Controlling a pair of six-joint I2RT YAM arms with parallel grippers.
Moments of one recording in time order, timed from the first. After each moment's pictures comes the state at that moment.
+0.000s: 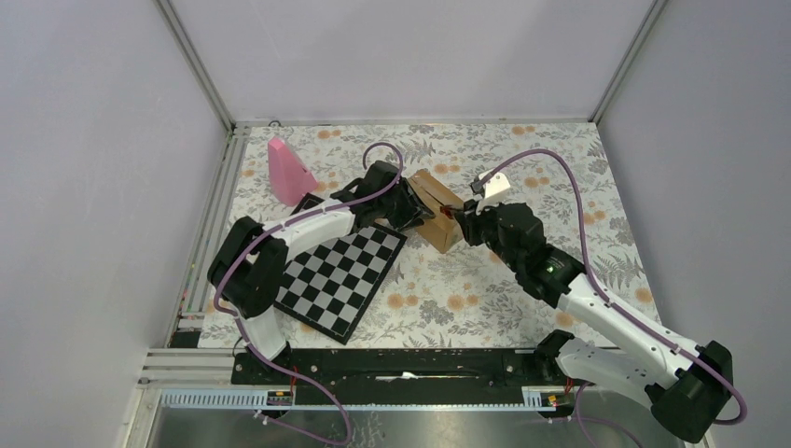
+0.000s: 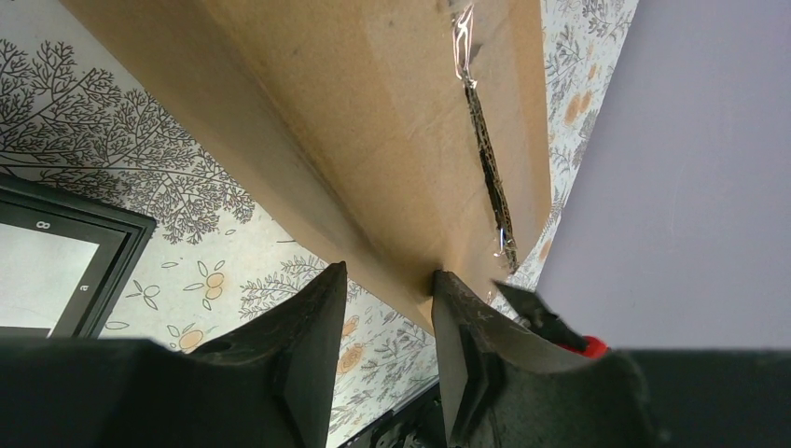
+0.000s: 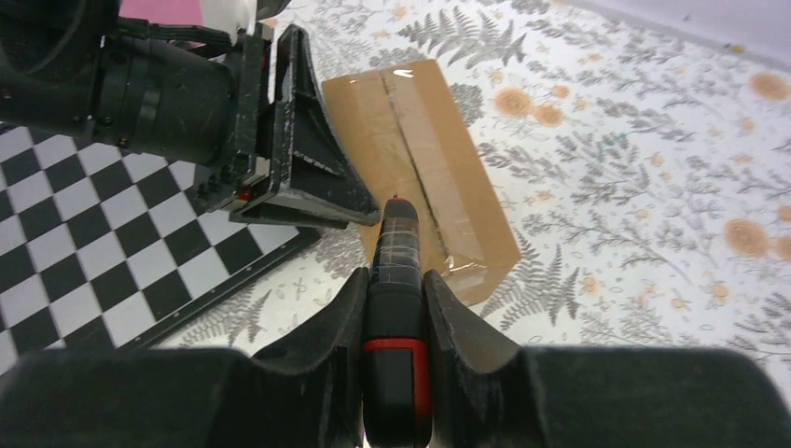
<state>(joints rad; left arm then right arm) -0.65 1.76 1.19 -0.15 0.20 -1.15 0.71 0.94 0.75 -0.11 0.20 0.11</state>
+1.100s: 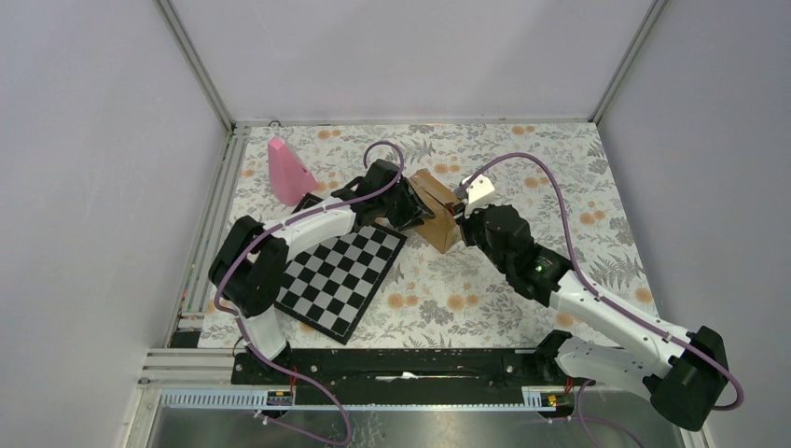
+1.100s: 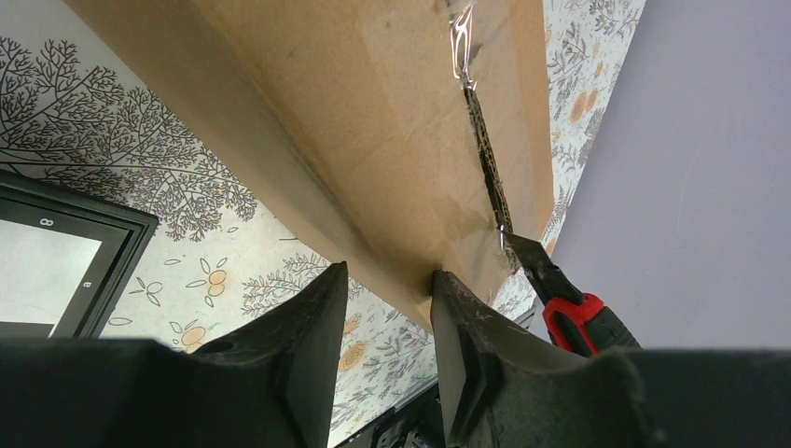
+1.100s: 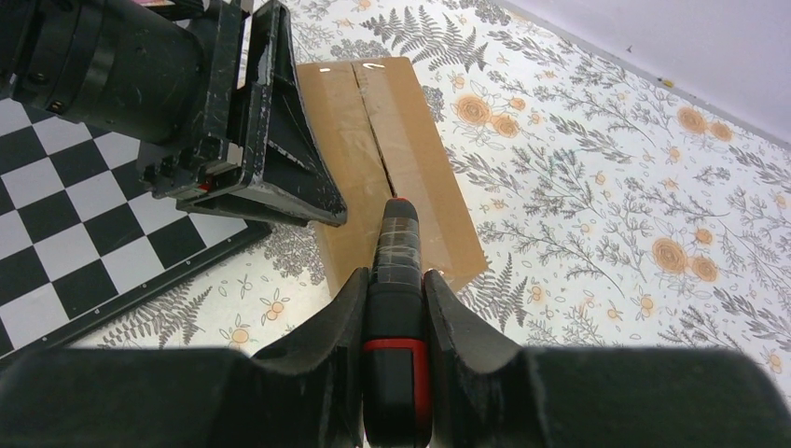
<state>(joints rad) -0.65 1.77 1.21 -0.19 0.21 -1.14 0.78 1.00 0.75 -0.06 0.34 -0.05</state>
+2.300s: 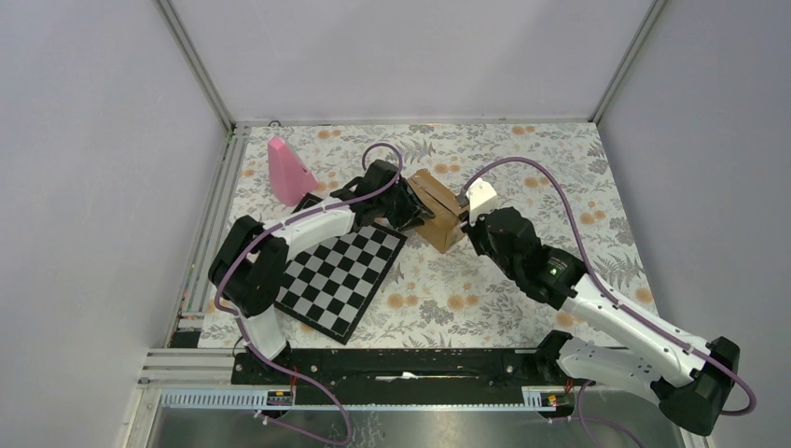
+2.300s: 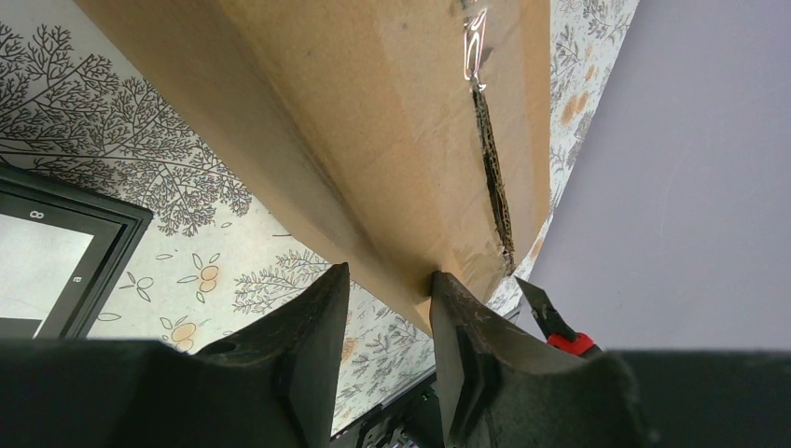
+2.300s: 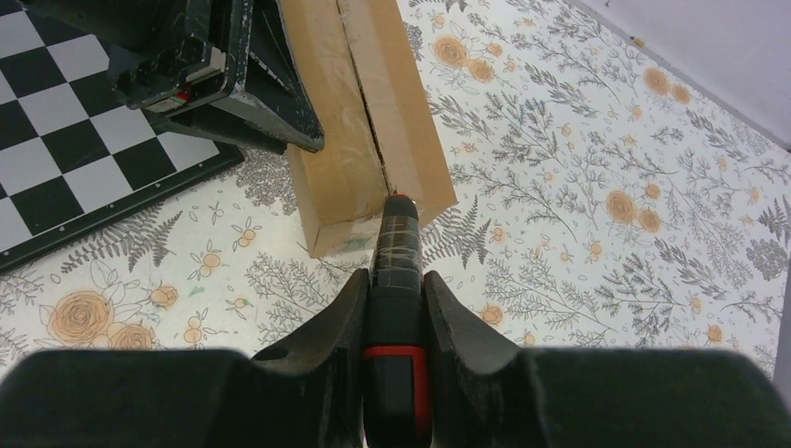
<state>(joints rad) -0.64 1.77 1.20 -0.18 0.22 -1.18 0.83 0.95 0.85 -0.36 0.42 -0.09</state>
